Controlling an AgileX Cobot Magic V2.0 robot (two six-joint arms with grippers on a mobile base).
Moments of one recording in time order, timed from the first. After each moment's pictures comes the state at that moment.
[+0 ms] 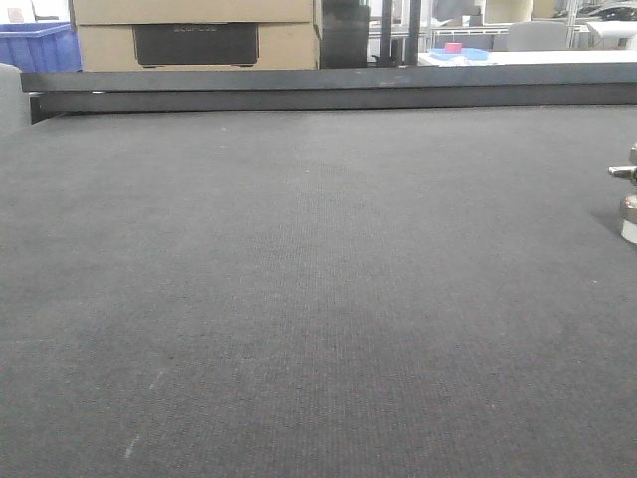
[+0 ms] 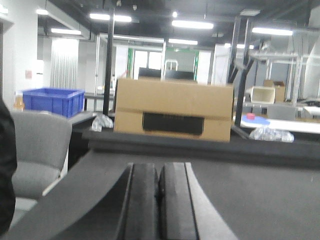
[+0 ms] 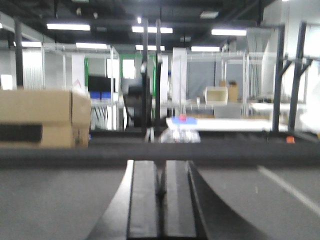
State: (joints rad) left arm 0.07 0.04 -0.21 0.06 0.00 -0.11; right arm -0.03 0.00 -0.23 0.12 0.01 -0.07
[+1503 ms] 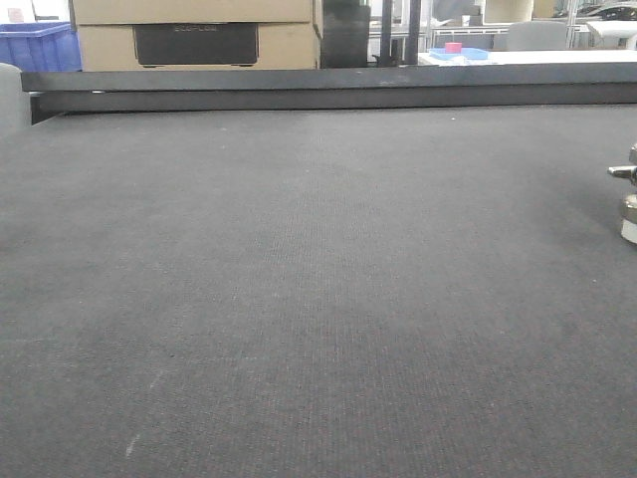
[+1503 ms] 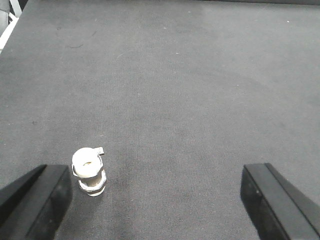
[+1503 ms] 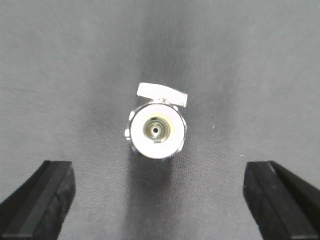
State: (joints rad) left arm -0.09 0.79 -1.01 0.06 0.79 -0.11; right arm 0.03 1.56 -1.45 0.07 1.11 -0.17
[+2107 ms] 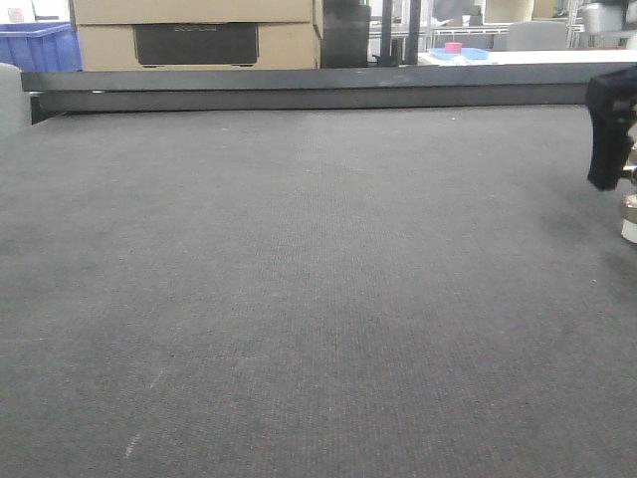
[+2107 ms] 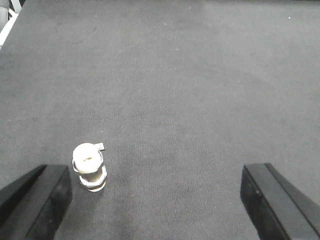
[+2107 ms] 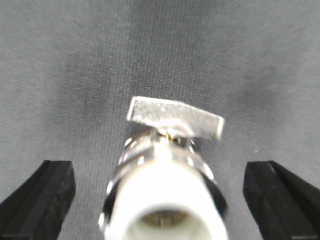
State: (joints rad) left arm -0.09 0.79 -1.01 0.06 0.80 -0.11; right arm 0.03 1.83 -1.45 0.07 1.03 -0.17
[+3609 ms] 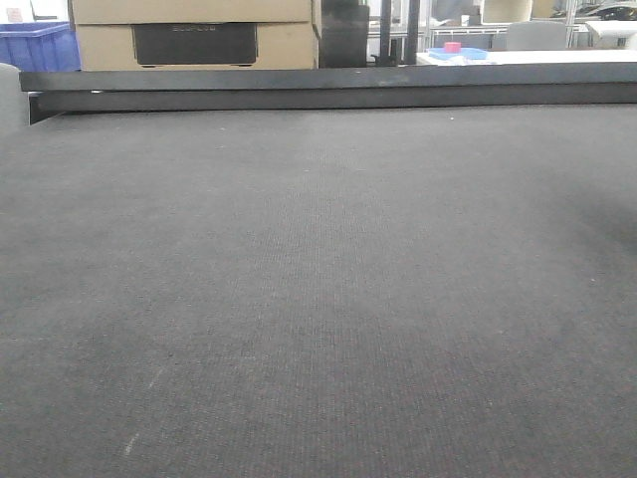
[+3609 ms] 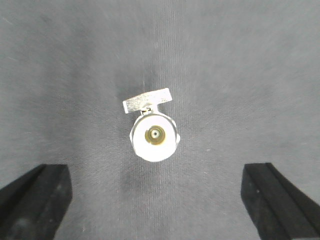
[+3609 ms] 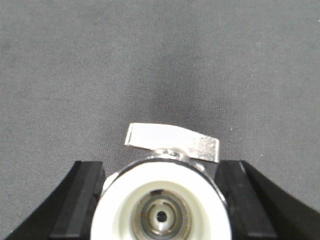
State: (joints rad) left arm 0.20 1.63 -1.54 -0.04 1.22 0.20; right arm 0.03 1.23 -1.12 0.15 0.87 -0.17
